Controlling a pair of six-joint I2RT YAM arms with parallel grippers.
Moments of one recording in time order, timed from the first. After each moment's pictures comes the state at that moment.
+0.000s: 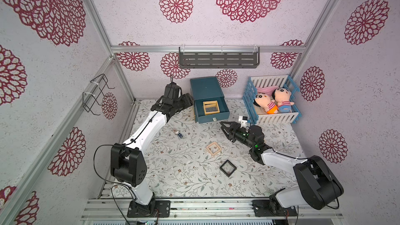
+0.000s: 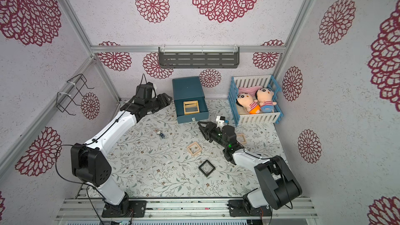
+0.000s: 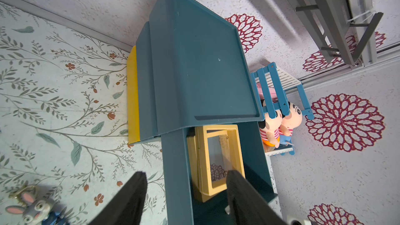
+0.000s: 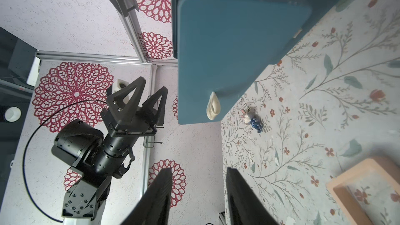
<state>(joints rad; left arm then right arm) -0.31 1.74 1.59 -0.39 0.16 -0.70 0.42 1.45 0.60 0.77 -0.42 1.44</state>
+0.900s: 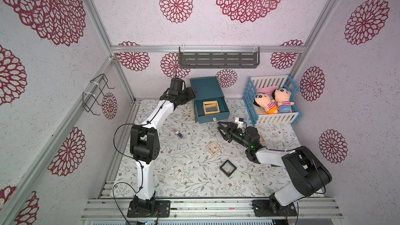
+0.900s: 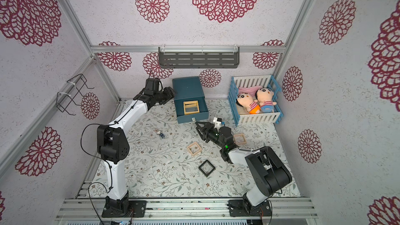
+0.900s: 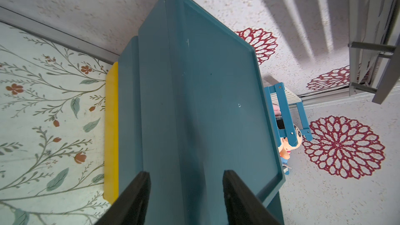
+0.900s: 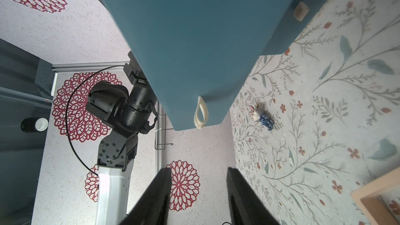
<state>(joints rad) -0.27 2.12 1.94 -0.38 0.27 -0.74 0.44 1.58 0.61 0.94 -0.42 1.56</state>
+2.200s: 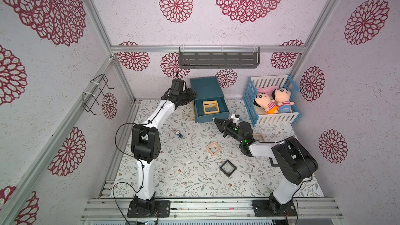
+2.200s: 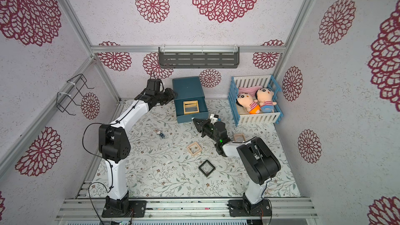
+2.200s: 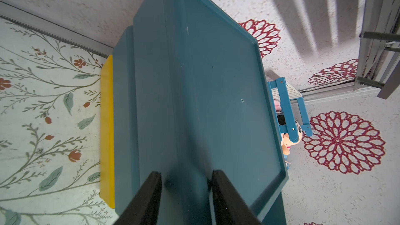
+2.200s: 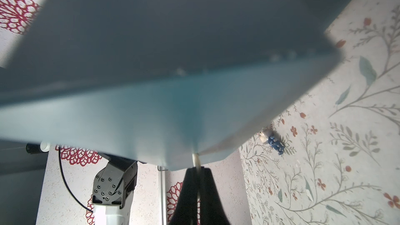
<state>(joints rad) -0.28 2.13 1.95 -0.39 0.28 -0.74 0.46 1.74 0.76 0.94 -0.34 1.62</state>
